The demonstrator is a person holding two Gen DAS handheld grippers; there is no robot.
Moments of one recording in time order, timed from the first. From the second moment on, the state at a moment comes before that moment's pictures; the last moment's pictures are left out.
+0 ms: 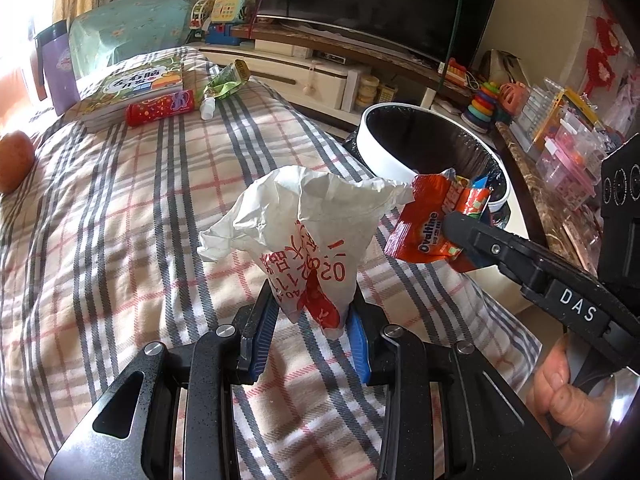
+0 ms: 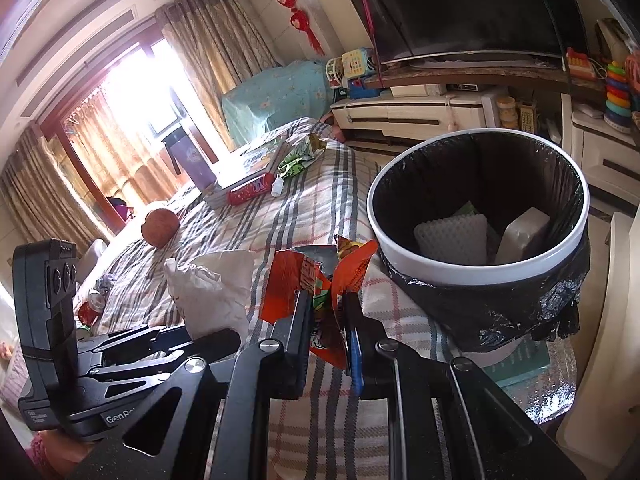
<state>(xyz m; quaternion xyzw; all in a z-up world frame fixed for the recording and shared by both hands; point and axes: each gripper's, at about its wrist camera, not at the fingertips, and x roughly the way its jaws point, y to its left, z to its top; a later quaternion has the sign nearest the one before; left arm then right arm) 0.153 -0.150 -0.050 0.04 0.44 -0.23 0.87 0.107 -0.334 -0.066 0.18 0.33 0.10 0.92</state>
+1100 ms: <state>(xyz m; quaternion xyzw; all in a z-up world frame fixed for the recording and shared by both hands) 0.151 -0.191 -0.036 0.06 0.42 -0.27 0.86 0.097 -0.366 -0.053 0.19 0.31 0.06 0.93</state>
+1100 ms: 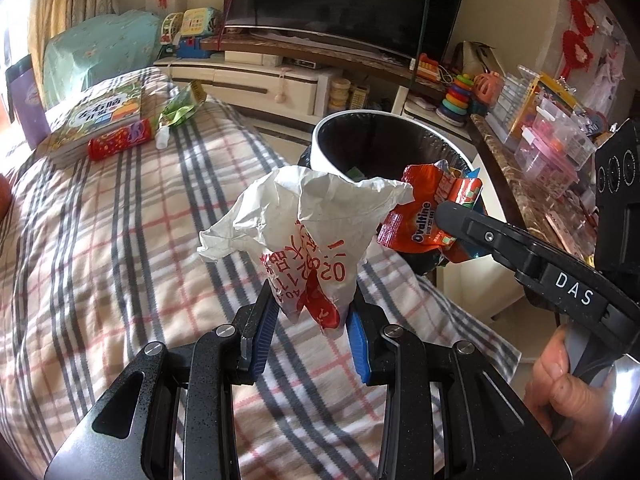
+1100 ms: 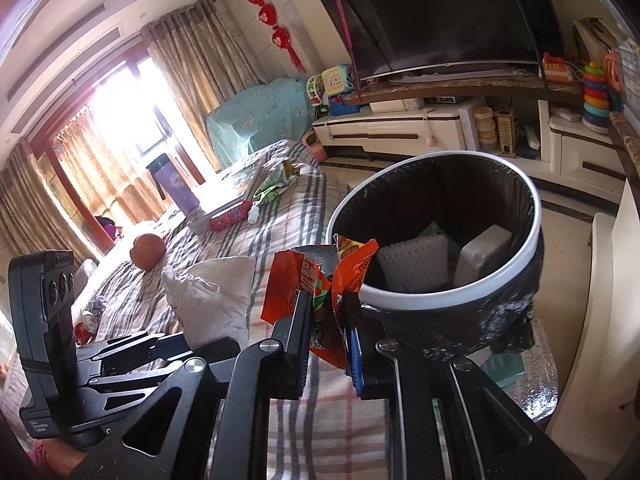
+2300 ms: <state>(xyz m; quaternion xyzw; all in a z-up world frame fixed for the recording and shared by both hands) 0.188 -0.262 -0.014 0.09 0.40 -0.30 0.86 0.122 -0.428 -0.029 0.16 0.30 -0.01 0.94</state>
